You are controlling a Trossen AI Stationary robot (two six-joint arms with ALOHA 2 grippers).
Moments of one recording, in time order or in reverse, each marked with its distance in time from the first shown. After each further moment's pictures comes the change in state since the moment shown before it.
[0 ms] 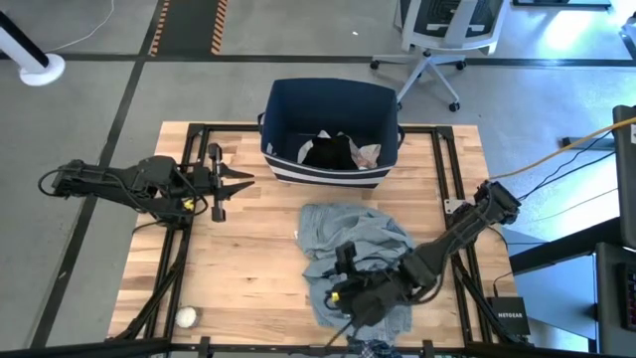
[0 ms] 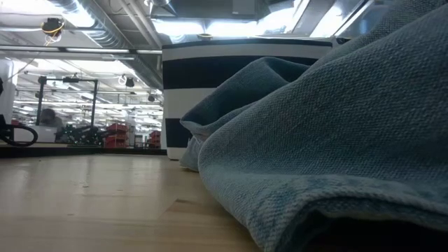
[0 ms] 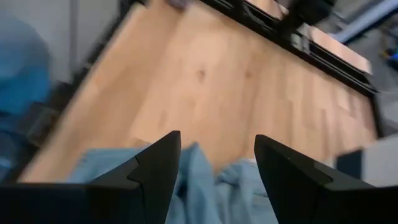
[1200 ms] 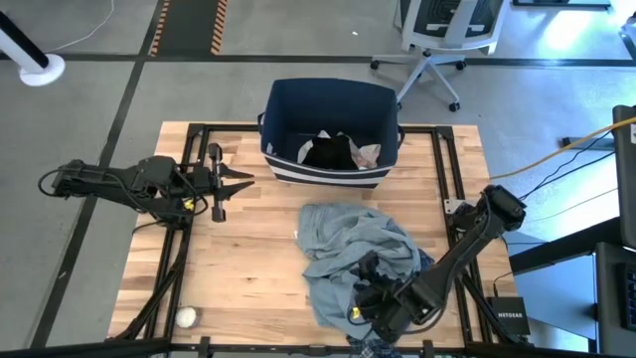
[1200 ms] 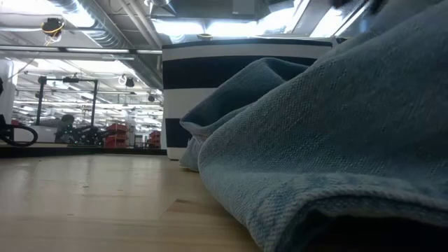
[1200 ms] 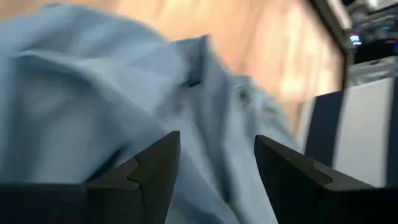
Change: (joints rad) left arm 0.000 0.000 0.000 0.000 0.000 -0.001; right arm 0.113 0.001 -0.260 -0.135 0.210 0.085
